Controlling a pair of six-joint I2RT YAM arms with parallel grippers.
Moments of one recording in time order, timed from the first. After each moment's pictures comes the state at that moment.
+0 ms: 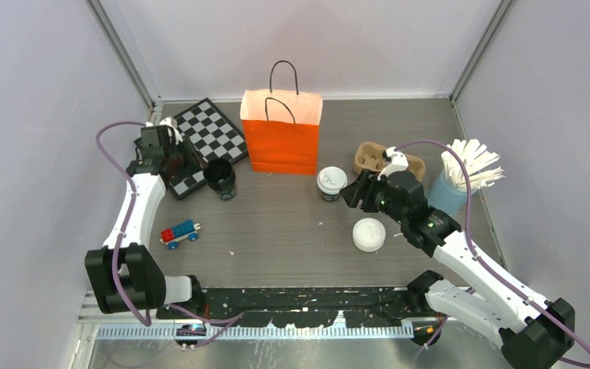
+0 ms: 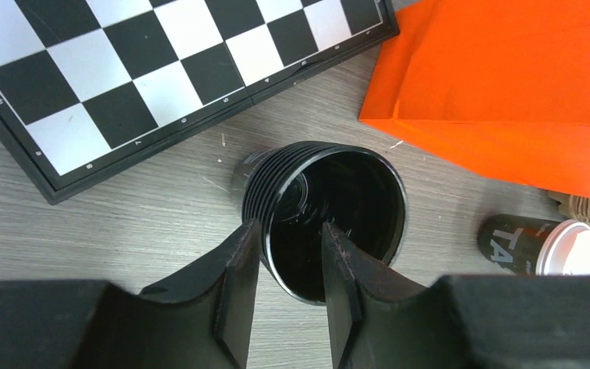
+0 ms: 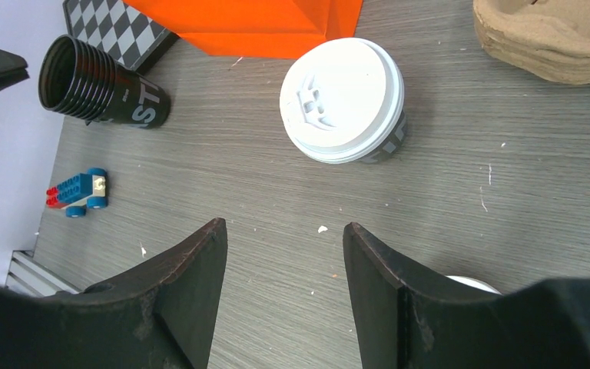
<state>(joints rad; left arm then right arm) 0.11 1.29 1.07 -0.54 0.21 -0.39 0.58 0.85 0.67 -0.26 0.04 0.62</state>
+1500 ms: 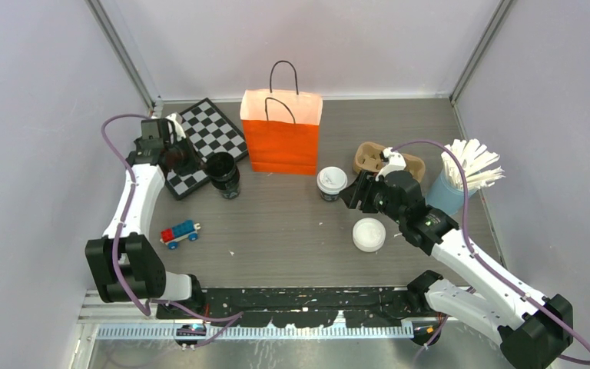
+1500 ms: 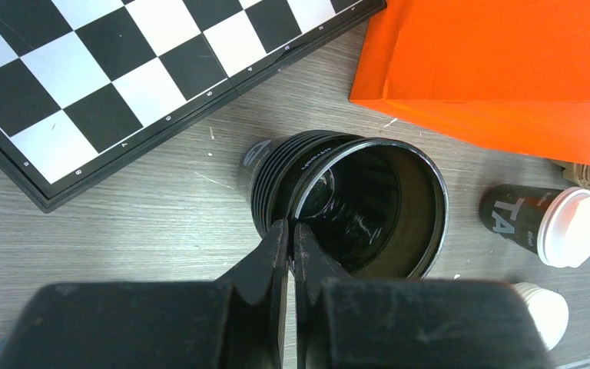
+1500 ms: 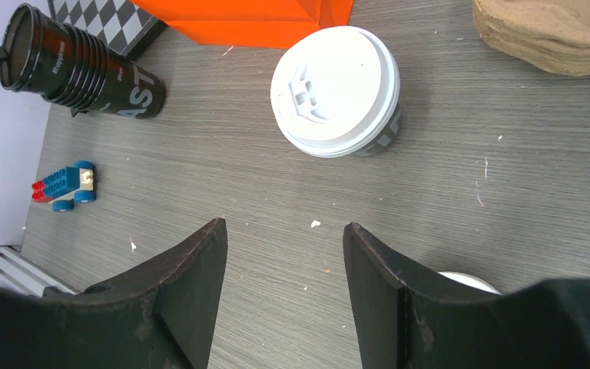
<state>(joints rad) 0.11 1.37 1.15 -0.61 0.28 -0.31 0.58 0.87 0.67 -0.26 0.04 0.61</state>
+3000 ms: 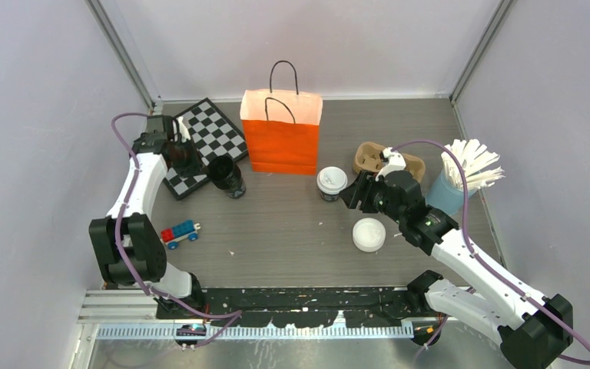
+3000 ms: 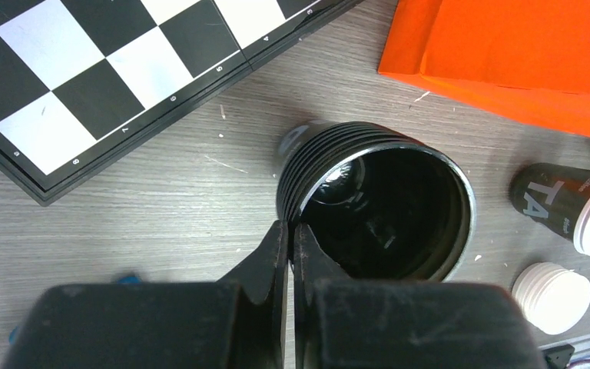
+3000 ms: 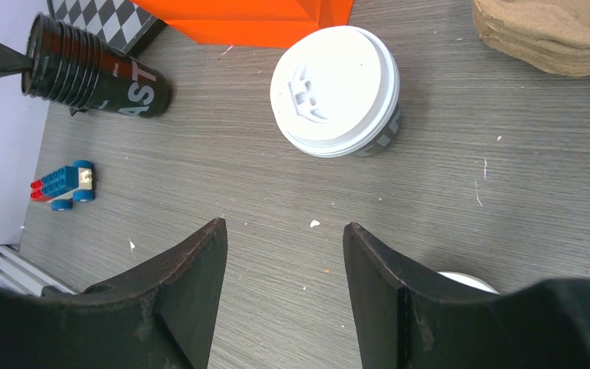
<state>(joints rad) 0.11 1.49 1.22 -0.70 0.29 -0.26 0.58 0.87 0.67 -0.26 0.04 0.60</state>
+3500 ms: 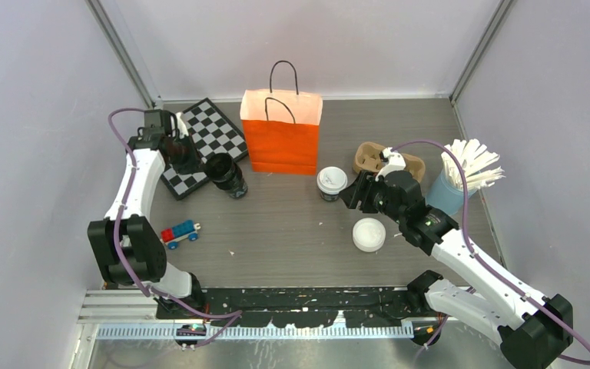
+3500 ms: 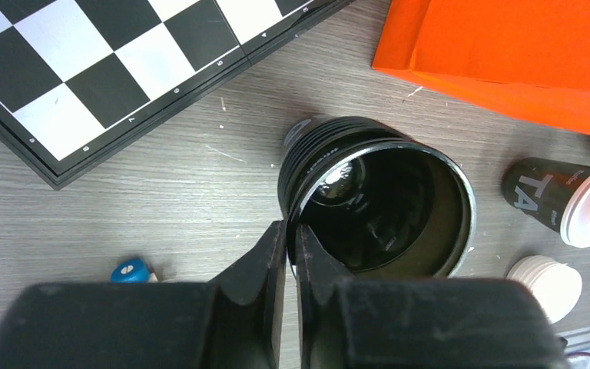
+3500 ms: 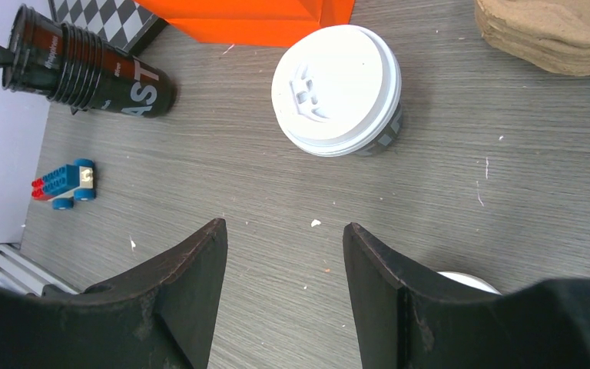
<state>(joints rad) 0.11 1.50 1.30 -0.80 0.28 -0.26 0.58 0.87 0.67 -0.26 0.04 0.60</state>
